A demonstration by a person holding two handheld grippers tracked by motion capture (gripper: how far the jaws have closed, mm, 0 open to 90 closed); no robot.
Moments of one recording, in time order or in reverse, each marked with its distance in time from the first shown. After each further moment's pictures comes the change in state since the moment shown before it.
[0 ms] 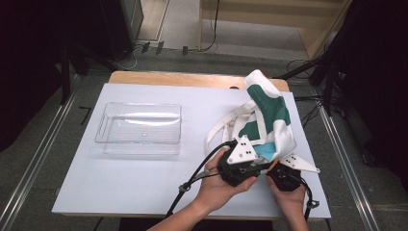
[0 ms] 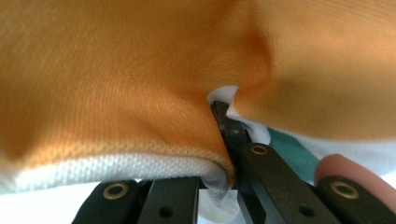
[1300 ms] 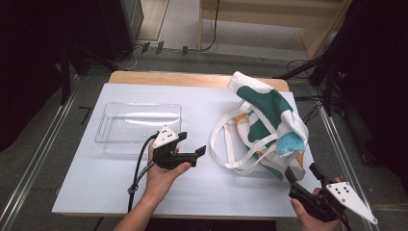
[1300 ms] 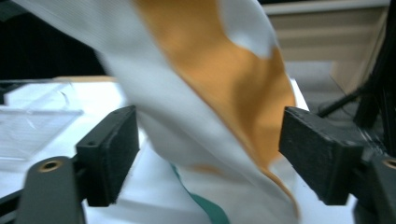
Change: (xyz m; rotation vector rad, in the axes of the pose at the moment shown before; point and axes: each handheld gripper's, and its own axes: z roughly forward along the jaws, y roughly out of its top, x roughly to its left) left arm 0.097 -0.075 -0.098 -0.022 0.361 -0.211; right arm 0.030 0.015 -0.110 -0.314 -0.285 0.088
